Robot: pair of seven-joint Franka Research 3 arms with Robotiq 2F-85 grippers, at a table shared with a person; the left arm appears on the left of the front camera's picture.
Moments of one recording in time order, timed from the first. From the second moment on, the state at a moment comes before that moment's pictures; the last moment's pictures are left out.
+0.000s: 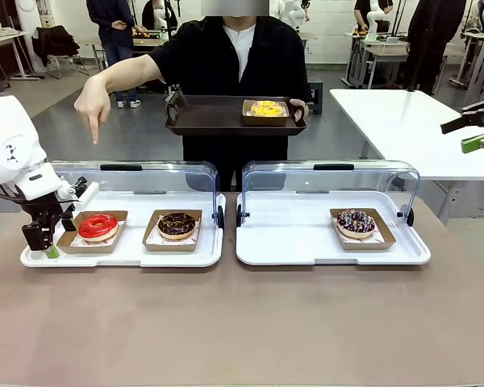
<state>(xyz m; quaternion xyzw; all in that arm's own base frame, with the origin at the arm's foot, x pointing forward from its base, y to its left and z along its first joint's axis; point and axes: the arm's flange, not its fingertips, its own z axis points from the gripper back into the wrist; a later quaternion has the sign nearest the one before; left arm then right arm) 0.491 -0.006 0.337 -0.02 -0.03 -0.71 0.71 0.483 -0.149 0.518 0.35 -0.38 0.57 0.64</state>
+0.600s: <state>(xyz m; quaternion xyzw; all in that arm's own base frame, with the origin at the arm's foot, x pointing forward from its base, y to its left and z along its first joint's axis) 0.493 -0.007 0.333 -0.01 -0.03 -0.70 0.71 0.483 -0.149 0.518 0.35 -0.38 0.57 0.64</state>
